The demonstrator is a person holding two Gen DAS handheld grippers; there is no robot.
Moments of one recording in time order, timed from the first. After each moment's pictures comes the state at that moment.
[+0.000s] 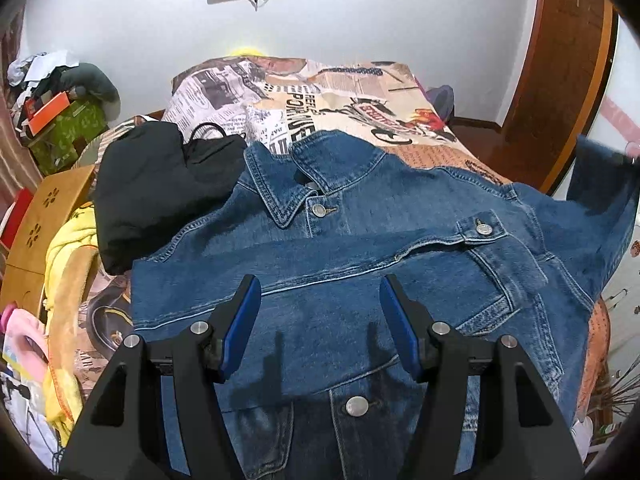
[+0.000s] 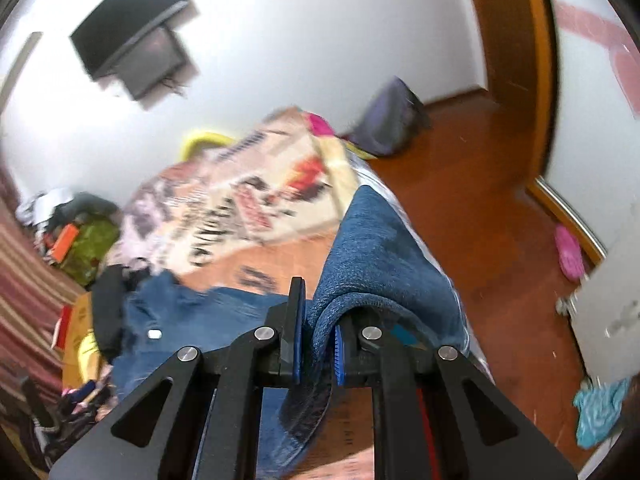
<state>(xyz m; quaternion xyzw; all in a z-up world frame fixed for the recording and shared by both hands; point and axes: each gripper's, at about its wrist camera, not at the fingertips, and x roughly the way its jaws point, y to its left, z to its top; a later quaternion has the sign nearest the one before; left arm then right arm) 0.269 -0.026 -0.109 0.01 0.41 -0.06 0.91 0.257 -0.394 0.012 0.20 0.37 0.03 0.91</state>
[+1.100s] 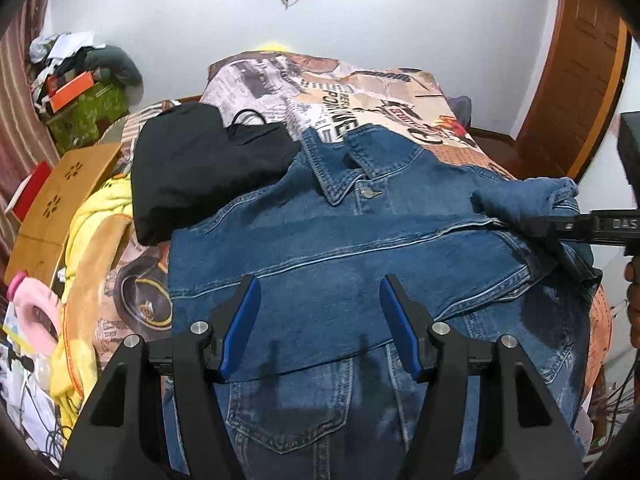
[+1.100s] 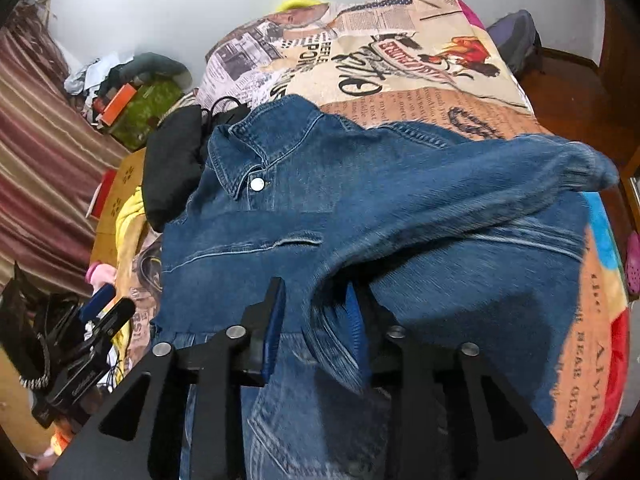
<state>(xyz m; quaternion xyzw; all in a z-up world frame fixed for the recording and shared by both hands) 0.239 0.020 -0.111 -0.01 0.41 -0.04 0.91 0.272 -0.231 -0.069 0.12 0.53 0.19 0.82</state>
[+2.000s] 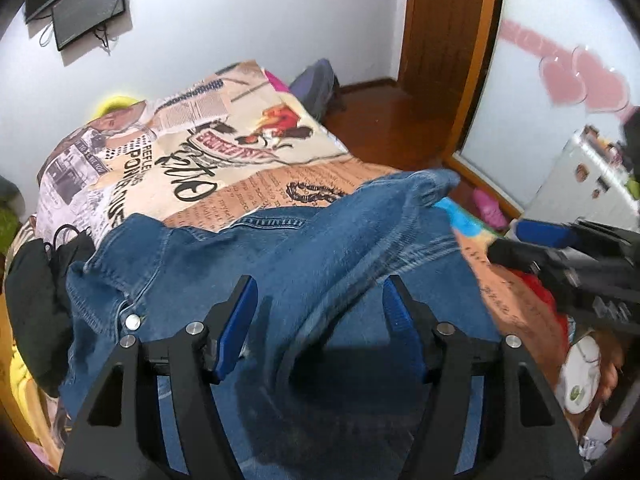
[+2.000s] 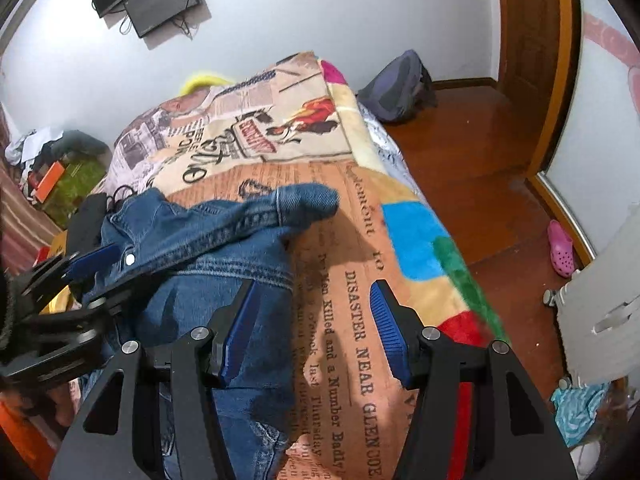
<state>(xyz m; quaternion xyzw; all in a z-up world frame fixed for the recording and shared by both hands) 0.333 -0.216 -0.104 0.12 0.42 -0.24 0.86 0.252 -0.356 -0.071 0.13 0.46 0.02 0.88</state>
